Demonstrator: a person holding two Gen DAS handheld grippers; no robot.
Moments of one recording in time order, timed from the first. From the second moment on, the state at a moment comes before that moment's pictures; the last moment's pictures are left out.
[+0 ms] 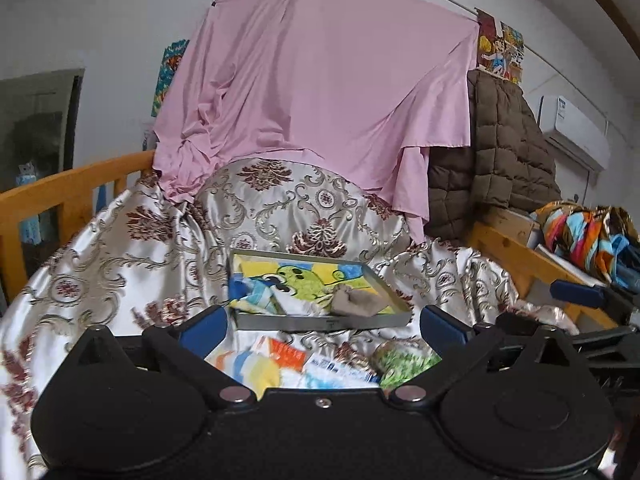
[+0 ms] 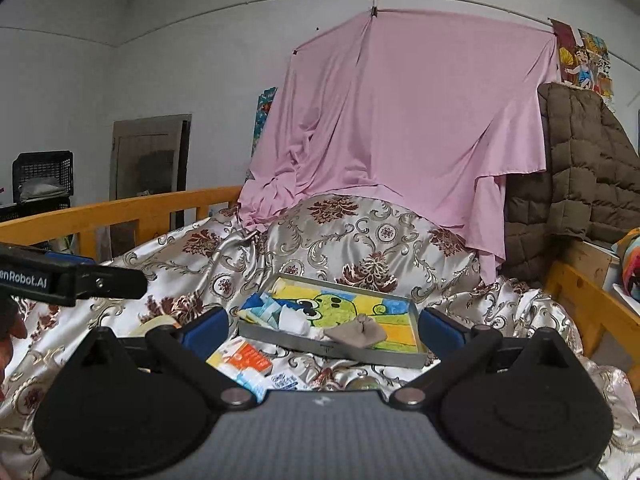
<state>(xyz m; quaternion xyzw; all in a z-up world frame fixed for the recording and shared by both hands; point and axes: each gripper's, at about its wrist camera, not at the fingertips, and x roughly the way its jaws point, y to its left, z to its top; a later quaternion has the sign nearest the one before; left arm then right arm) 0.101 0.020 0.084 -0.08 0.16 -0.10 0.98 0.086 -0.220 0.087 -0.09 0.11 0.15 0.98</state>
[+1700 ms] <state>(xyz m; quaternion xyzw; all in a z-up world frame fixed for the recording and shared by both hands) 0.072 0.027 -0.020 -0.06 0.34 -0.11 0.93 0.070 -0.235 -0.023 -0.01 0.34 0.12 0.93</state>
